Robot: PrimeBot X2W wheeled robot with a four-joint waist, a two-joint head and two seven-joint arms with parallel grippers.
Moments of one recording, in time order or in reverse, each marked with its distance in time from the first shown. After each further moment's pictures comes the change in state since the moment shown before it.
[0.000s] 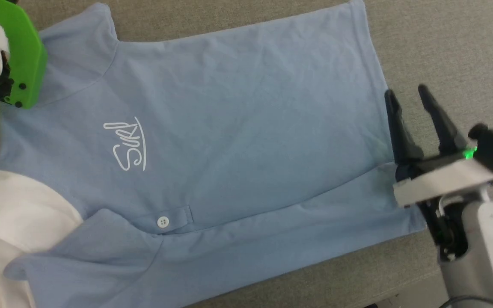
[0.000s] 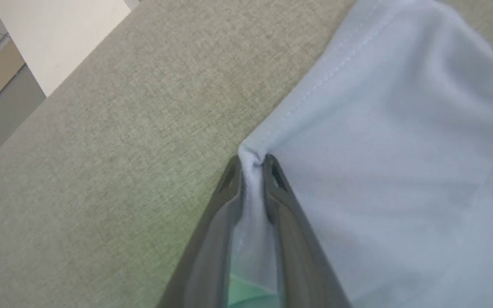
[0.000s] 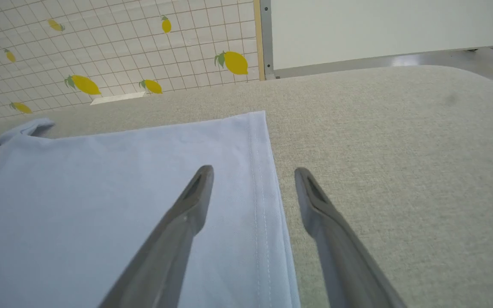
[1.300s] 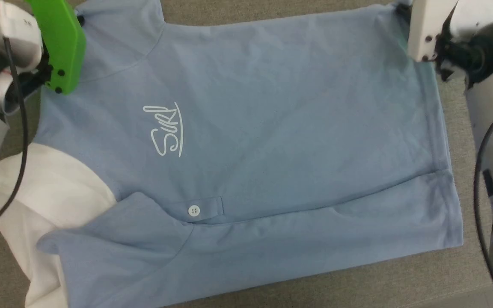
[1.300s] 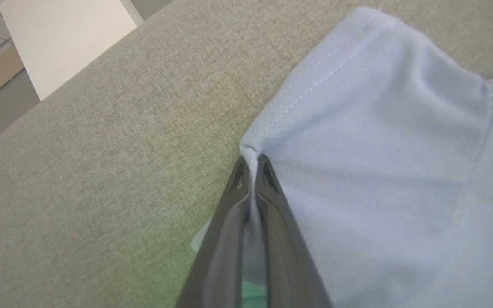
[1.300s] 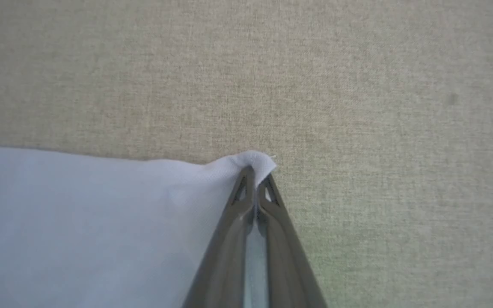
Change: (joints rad) left arm -0.038 -0.097 -0.009 -0.010 -0.030 0.016 -0.126; right arm -0.793 -0.040 0.016 0.665 -0.050 0.000 0.806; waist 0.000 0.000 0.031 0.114
